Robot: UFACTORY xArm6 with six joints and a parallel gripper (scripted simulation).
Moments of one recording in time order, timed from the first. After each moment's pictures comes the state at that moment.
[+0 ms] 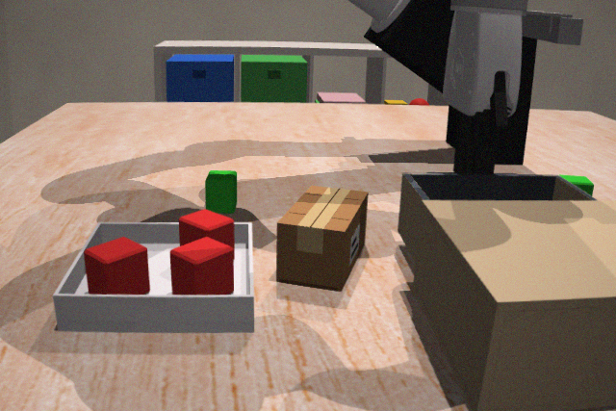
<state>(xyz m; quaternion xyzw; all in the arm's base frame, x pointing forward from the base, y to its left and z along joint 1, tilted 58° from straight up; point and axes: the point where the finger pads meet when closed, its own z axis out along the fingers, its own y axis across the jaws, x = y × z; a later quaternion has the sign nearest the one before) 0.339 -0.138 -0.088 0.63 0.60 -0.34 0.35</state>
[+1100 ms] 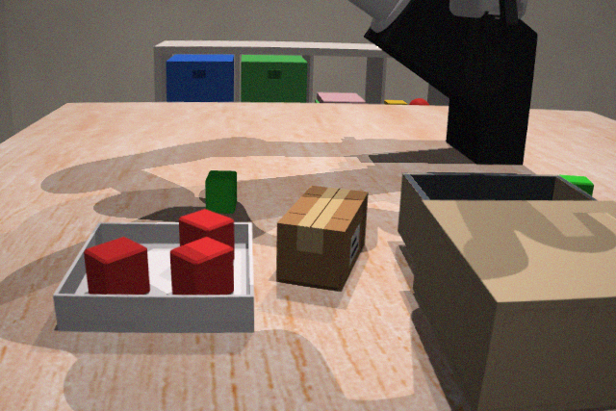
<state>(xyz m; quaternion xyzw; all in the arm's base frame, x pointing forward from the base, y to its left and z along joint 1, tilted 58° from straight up) 0.339 -0.060 -0.038 0.63 0.60 -0.34 0.35</state>
